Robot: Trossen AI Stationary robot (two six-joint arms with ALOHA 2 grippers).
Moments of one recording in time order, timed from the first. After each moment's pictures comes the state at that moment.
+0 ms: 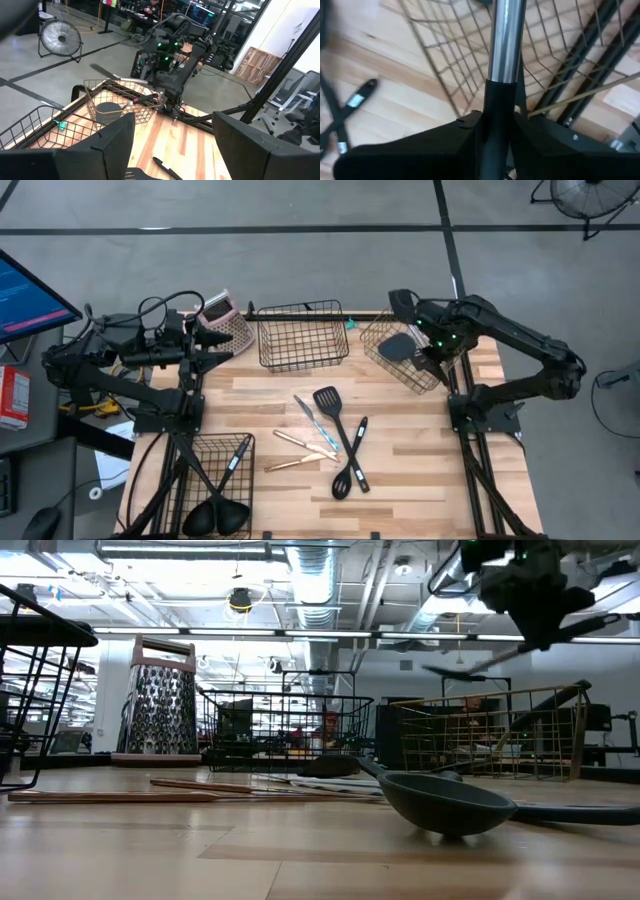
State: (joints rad) left arm -0.12 0.73 1.21 -0.61 -0.32 -0.37; right arm -0.52 1.23 1.27 -1.57 0.02 0.59
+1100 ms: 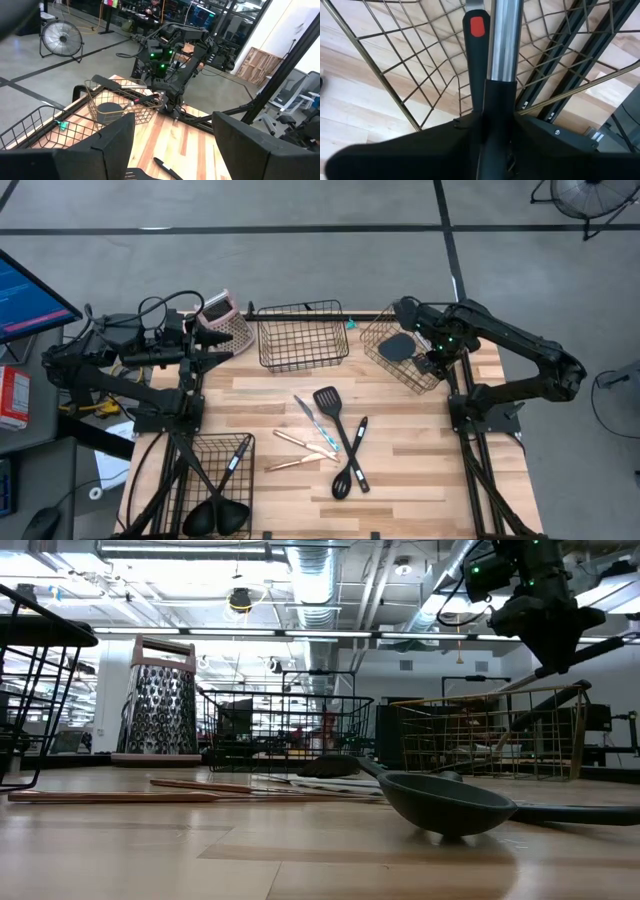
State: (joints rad) left arm -0.12 0.73 1.21 -0.61 -0.32 -0.37; right arm -0.61 1.23 1.13 -1.54 0.06 0.51
